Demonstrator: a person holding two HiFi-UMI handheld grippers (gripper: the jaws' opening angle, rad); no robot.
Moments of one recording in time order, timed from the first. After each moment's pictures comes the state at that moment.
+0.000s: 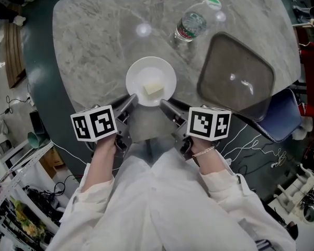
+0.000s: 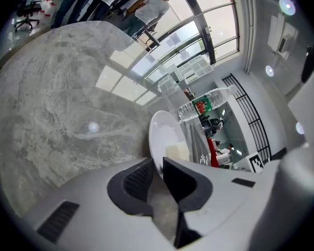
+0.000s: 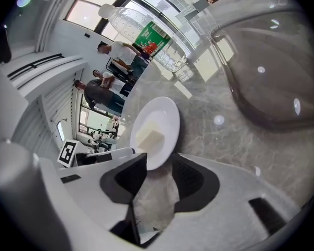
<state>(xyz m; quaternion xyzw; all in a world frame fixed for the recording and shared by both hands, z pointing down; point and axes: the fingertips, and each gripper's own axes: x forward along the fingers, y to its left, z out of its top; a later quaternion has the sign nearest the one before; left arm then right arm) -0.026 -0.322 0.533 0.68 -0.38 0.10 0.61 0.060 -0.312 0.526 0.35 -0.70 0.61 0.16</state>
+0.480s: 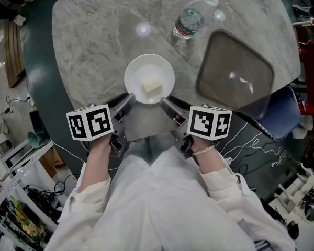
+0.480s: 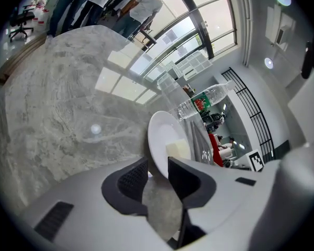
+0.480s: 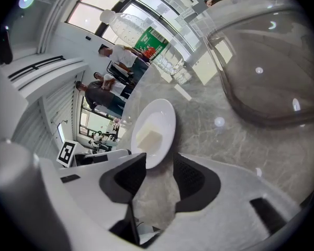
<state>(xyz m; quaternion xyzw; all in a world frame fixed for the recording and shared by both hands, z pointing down) -0.033 -0.318 0.531 0.69 -0.38 0.13 0.60 0.066 -0.310 0.527 0.36 -0.70 0.60 0.15</state>
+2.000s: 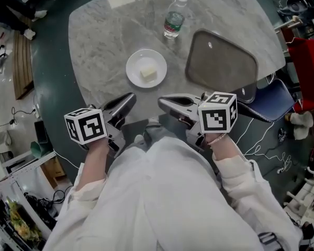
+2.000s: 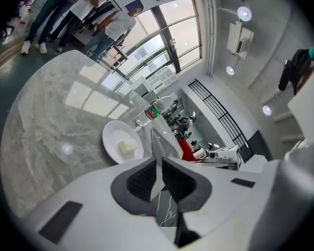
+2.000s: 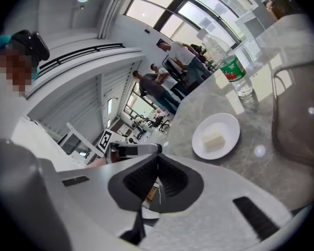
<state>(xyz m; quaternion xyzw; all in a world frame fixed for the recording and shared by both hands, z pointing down) -0.017 -0.257 0.413 0.81 -0.33 0.02 0.49 0.048 -0.235 0.387 0.17 -0.87 0.46 0.11</state>
